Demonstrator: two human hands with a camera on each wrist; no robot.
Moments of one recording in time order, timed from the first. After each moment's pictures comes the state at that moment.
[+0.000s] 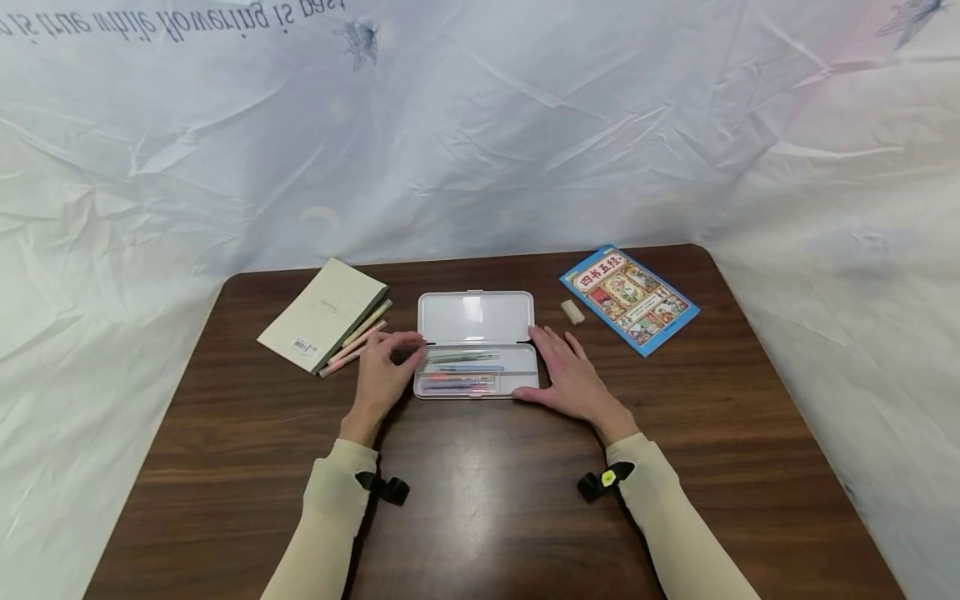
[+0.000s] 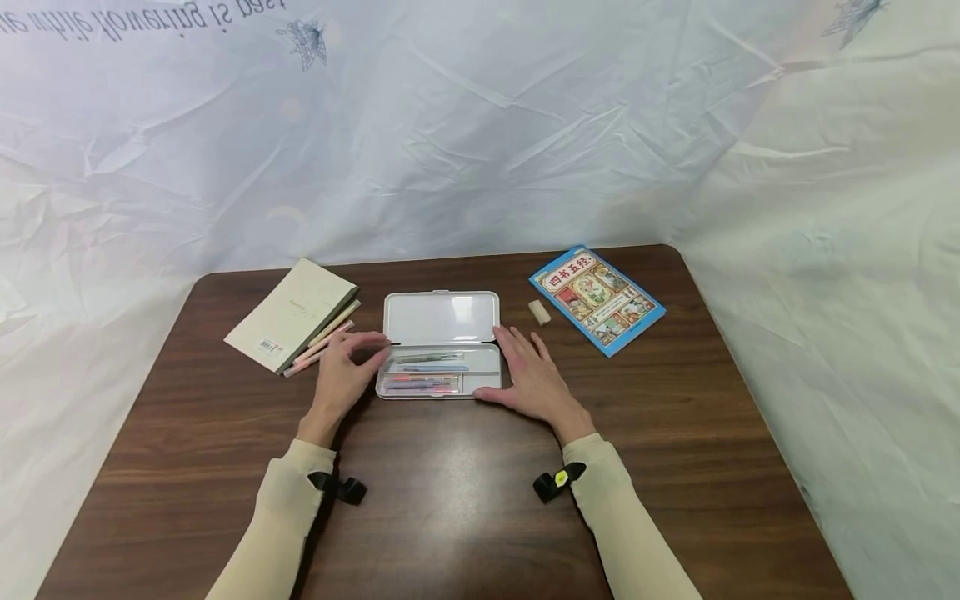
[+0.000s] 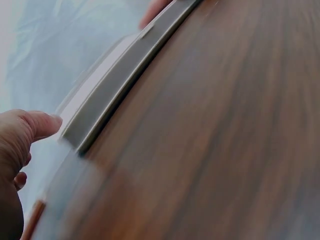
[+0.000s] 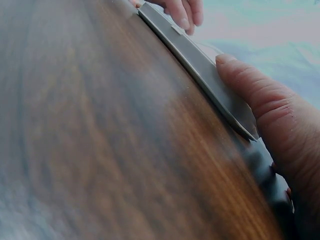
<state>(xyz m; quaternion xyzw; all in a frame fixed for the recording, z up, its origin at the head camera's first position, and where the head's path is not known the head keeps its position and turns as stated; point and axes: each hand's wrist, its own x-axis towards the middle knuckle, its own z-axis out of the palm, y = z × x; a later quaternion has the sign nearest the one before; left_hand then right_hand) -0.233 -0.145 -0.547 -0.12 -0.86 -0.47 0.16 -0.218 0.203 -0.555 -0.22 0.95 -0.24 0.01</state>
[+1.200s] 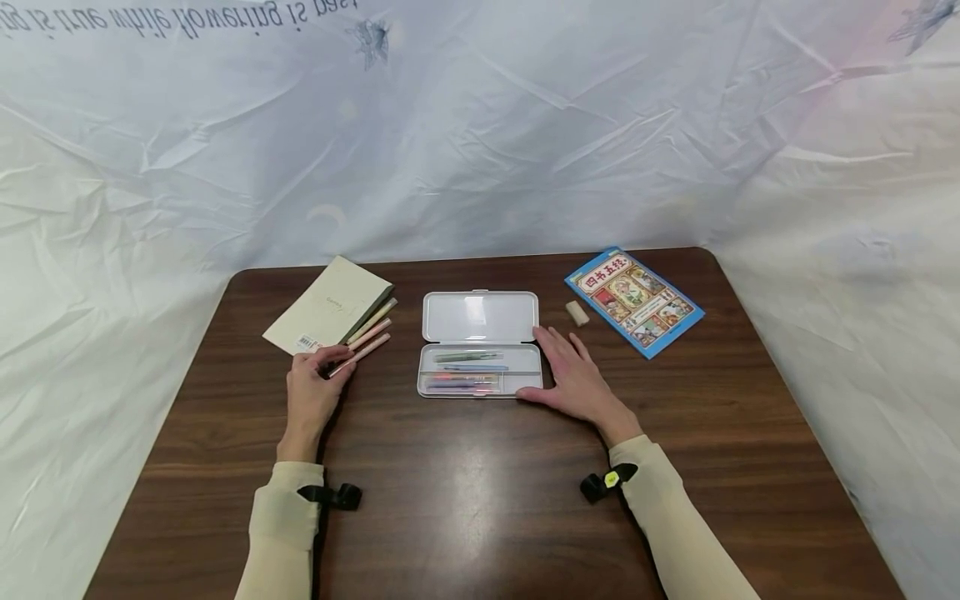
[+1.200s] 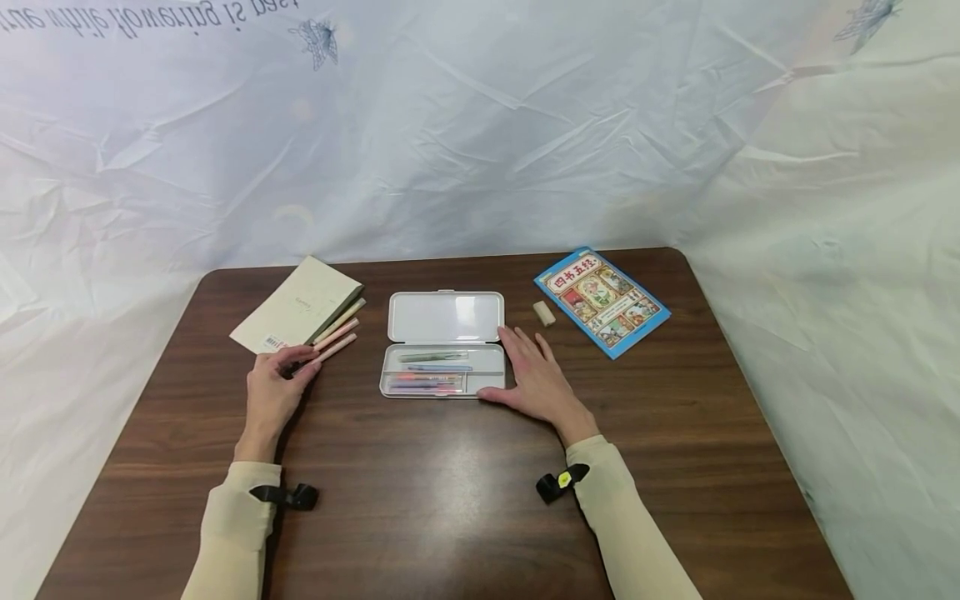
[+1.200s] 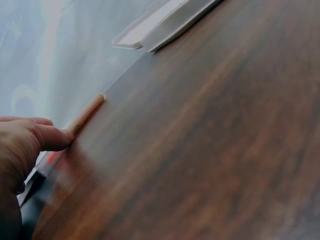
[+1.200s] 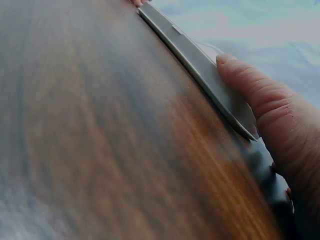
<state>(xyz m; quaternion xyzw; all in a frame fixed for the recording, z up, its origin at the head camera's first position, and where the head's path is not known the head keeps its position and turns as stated) -0.209 -0.248 -0.556 0.02 -0.89 -0.42 0.19 -0.219 0.203 -0.557 -0.21 0.95 -0.24 0.01</state>
